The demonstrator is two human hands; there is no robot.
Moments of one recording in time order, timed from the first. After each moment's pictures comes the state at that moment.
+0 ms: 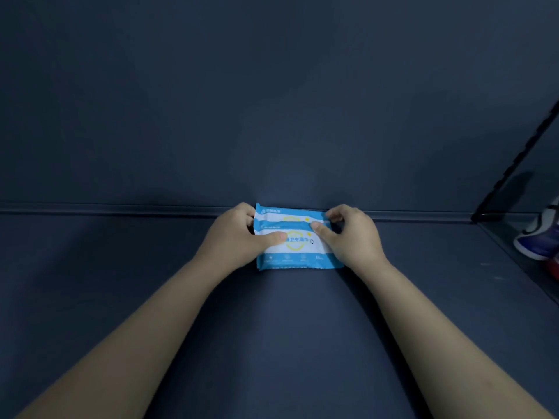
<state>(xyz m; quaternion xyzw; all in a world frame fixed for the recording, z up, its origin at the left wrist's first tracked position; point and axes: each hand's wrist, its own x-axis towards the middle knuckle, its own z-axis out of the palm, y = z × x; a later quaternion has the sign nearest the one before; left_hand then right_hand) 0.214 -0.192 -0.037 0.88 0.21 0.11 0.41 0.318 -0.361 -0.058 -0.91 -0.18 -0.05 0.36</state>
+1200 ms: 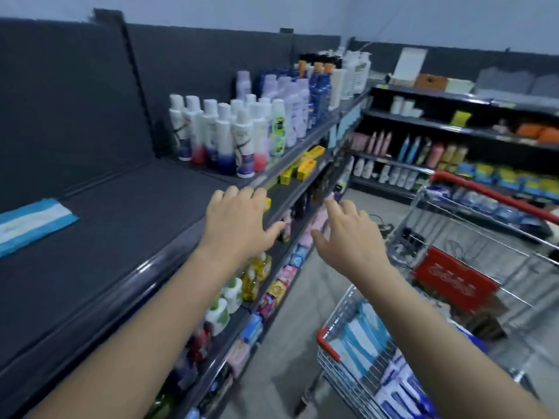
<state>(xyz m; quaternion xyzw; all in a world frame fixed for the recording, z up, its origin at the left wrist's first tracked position) -0.001 -0.488 0.029 0.90 -0.39 0.18 0.08 -0.110 -0.631 0.010 -0.95 0.25 -0.17 0.02</state>
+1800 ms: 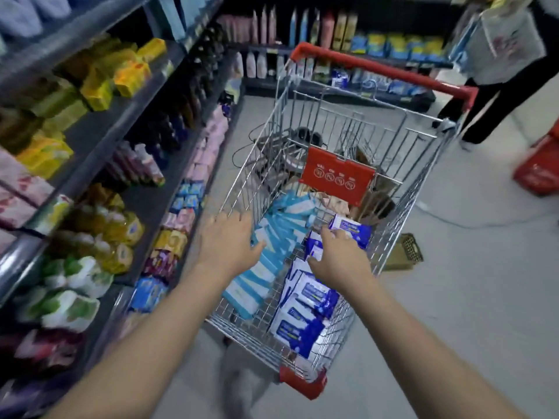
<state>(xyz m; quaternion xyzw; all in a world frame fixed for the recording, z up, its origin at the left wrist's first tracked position) -0.152 -0.789 -0.188 0.84 -0.54 0.00 -0.04 -0.326 -0.874 -0.192 -0.85 0.49 0.08 0.15</state>
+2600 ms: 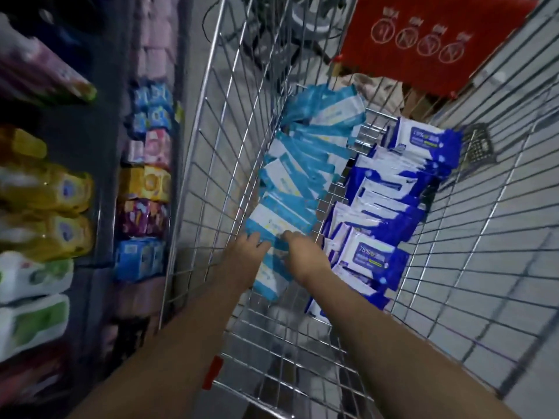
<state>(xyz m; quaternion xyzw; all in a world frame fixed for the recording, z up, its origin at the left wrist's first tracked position) -0.061 -0.819 -0.532 0.69 -0.68 -0.20 -0.16 -0.191 -0.892 -0.518 -0.80 0.44 0.21 0.34</state>
